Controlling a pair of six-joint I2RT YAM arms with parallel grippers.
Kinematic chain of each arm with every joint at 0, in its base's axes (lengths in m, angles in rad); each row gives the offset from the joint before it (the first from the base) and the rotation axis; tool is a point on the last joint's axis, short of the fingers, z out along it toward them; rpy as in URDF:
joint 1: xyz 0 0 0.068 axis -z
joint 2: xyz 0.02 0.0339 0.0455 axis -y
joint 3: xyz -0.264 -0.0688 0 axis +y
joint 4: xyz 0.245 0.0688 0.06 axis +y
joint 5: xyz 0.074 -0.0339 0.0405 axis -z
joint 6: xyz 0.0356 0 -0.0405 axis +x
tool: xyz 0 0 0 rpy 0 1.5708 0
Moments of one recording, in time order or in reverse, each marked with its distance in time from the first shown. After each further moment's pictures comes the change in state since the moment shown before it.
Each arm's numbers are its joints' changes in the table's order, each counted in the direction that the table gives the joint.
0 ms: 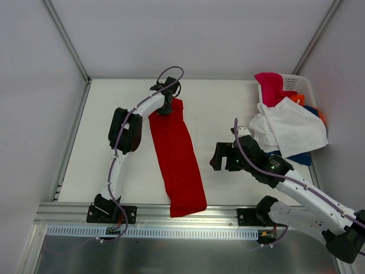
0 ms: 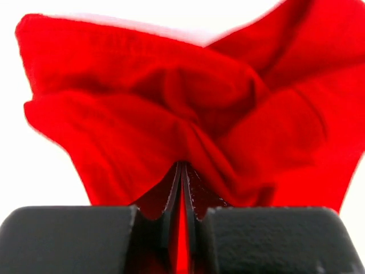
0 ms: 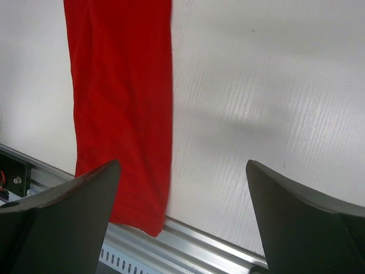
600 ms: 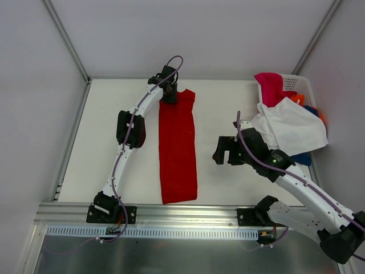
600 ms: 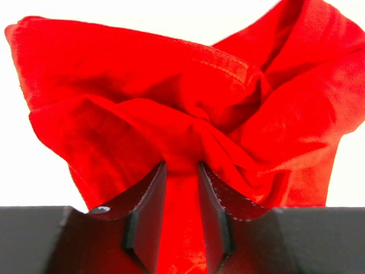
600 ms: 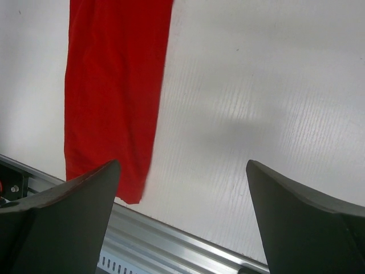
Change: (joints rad) left arm -0.066 -0.311 -0.551 0.072 0.301 0.179; right arm 0.105 -0.026 -0.069 0.029 -0.046 -0.080
